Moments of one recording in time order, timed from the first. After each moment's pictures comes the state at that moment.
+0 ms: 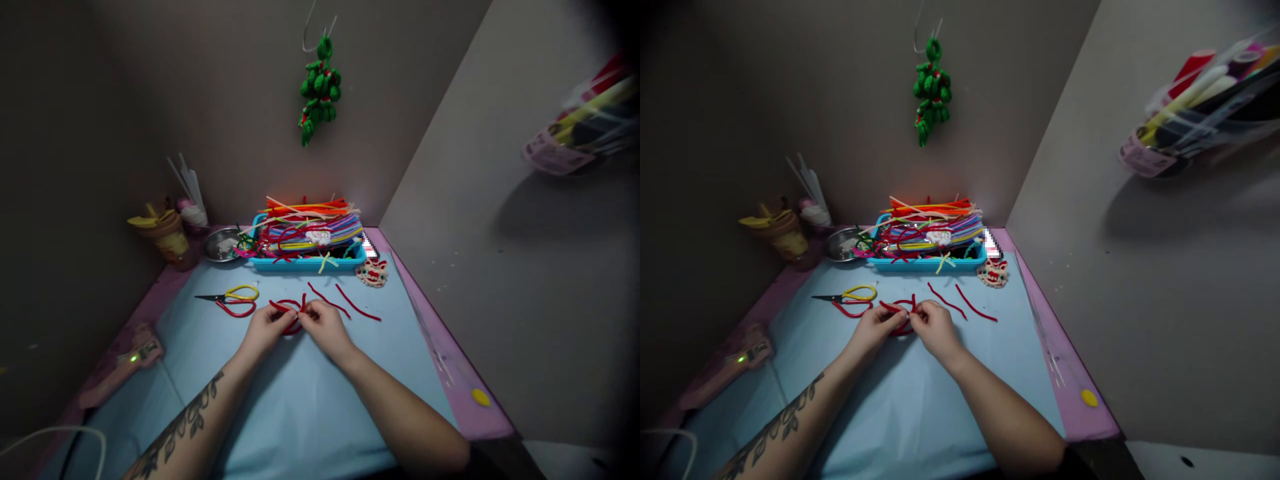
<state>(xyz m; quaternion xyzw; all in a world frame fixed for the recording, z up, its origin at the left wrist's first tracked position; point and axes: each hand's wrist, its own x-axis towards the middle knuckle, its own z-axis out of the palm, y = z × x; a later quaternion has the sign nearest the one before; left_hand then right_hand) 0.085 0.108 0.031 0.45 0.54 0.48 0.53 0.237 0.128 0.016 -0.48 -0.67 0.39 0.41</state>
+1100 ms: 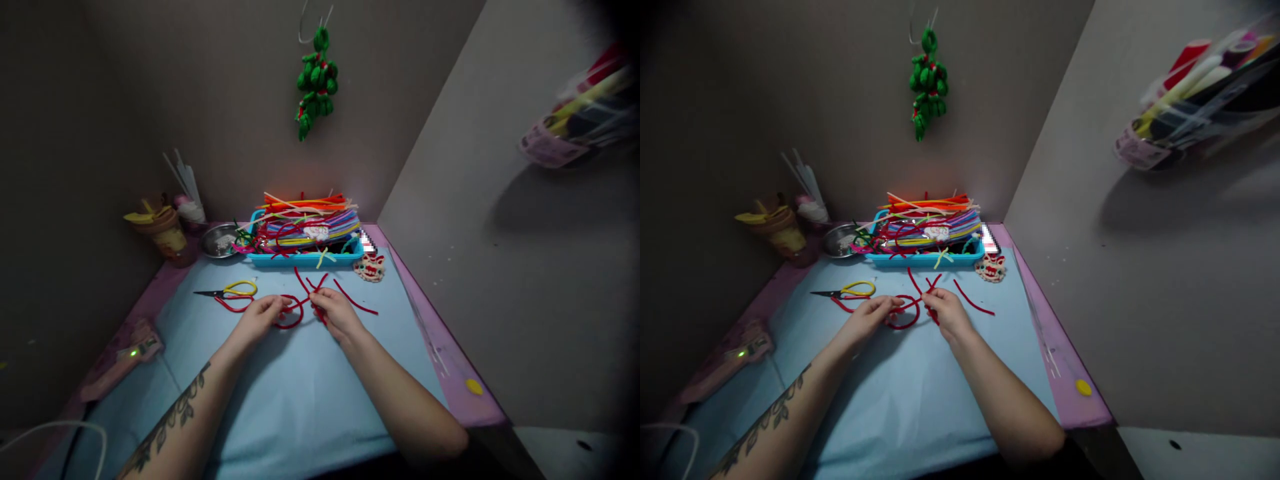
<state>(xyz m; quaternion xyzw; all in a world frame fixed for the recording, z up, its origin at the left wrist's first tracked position) 0.069 0.114 0.039 0.50 0.56 0.41 0.52 0.250 0.148 0.024 -0.49 -0.35 0.67 0.45</state>
